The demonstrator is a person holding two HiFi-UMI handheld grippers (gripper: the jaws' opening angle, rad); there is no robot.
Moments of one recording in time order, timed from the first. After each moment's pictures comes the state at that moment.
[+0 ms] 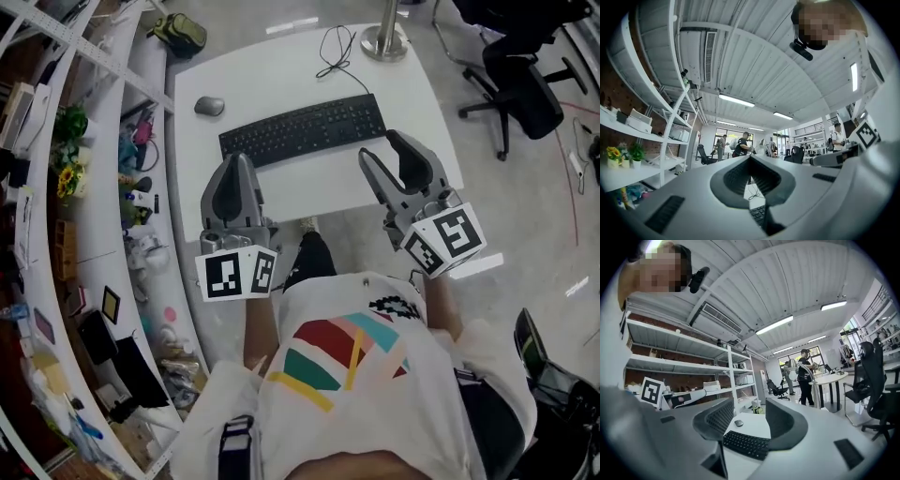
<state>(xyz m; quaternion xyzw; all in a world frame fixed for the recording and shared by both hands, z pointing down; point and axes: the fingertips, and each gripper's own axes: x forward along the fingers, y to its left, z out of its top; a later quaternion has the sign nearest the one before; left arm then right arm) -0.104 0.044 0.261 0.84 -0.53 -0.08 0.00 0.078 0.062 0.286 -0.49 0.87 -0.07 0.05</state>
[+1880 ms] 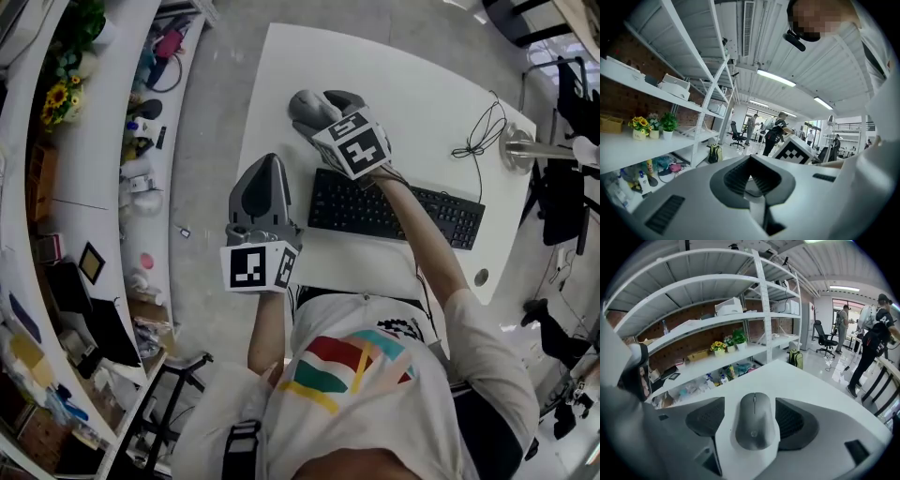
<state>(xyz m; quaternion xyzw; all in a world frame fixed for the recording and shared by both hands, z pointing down) -0.343 -0.213 0.414 0.74 -0.65 -0.04 0.16 -0.313 -0.321 0.537 -0.24 0.90 -0.15 -0.34</state>
